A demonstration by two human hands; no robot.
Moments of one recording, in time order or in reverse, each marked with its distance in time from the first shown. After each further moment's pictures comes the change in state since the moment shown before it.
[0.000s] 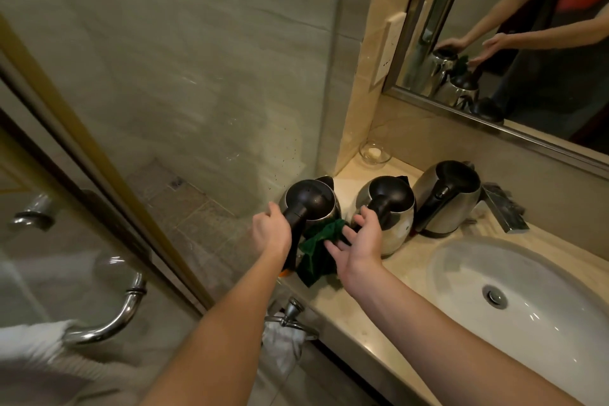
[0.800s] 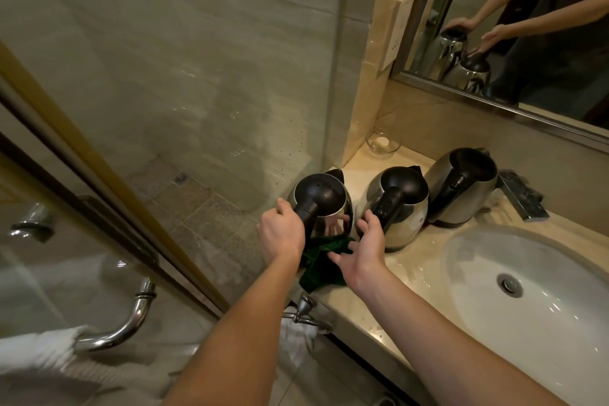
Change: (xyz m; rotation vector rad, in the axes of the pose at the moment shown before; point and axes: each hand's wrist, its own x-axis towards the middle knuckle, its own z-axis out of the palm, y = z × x) left_hand 0.005 -0.010 0.006 0.012 0.060 0.121; right_hand 0.018 0.019 -0.003 -0.018 -0.009 0.104
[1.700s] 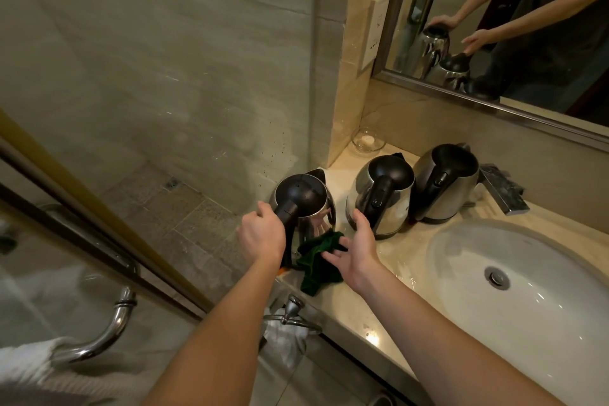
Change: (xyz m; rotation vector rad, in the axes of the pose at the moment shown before) left_hand 0.001 -0.002 0.002 0.040 0.043 0.026; right_hand 0.025 -0.011 -0.021 -0.073 0.022 -0.011
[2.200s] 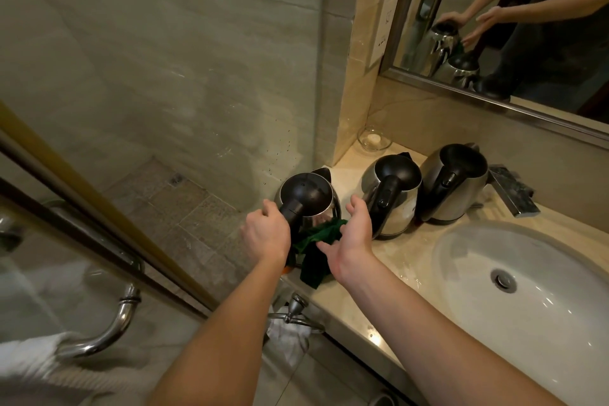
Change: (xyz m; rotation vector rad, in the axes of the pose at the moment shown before) left_hand -0.001 0.001 -0.001 0.002 0.008 0.002; right_hand -0.039 -0.009 0.033 0.034 -0.004 -0.036
